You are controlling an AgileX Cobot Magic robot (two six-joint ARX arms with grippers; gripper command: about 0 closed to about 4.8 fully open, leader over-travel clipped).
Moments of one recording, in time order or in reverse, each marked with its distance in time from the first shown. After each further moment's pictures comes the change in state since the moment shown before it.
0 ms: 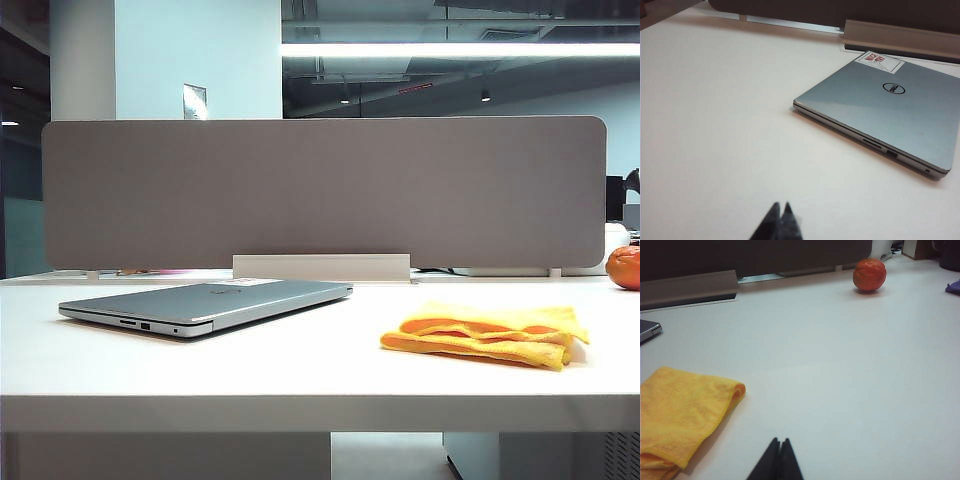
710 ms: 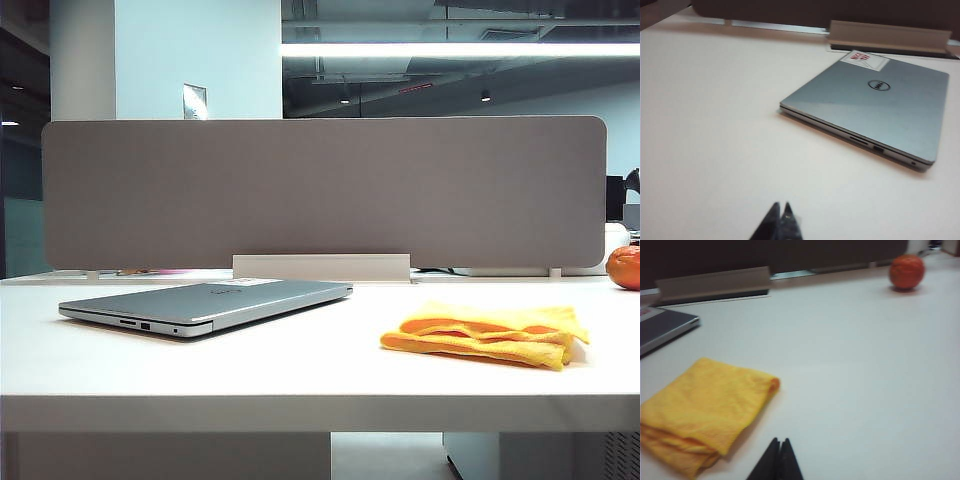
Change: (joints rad) left arm 0.000 0.001 0.000 0.008 0.061 0.053; right arm 0.002 0.000 0.000 0.001 -0.134 0.003
